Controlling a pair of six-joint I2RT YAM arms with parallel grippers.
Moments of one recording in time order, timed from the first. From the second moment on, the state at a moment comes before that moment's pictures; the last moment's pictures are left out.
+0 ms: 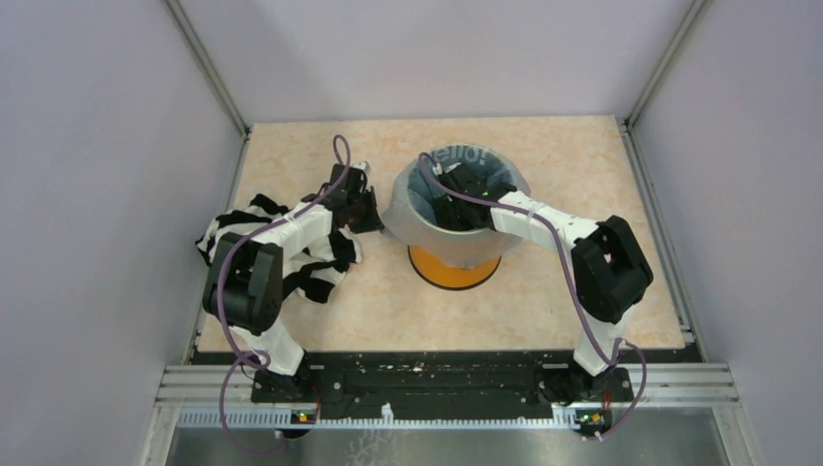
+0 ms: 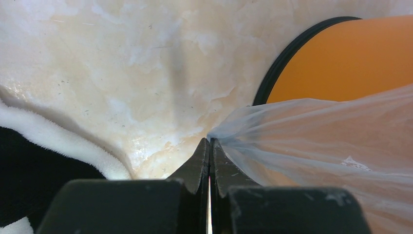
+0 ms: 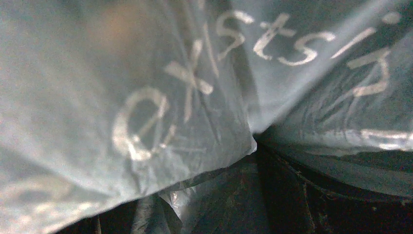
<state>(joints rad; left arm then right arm) -0.32 1.68 1.07 -0.27 0.17 -0.47 0.68 1.80 1.35 -0.58 0.24 0.18</state>
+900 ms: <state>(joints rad) -0.32 1.63 1.10 -0.31 0.20 -0.45 0.68 1.84 1.31 -0.53 0.28 0.18</state>
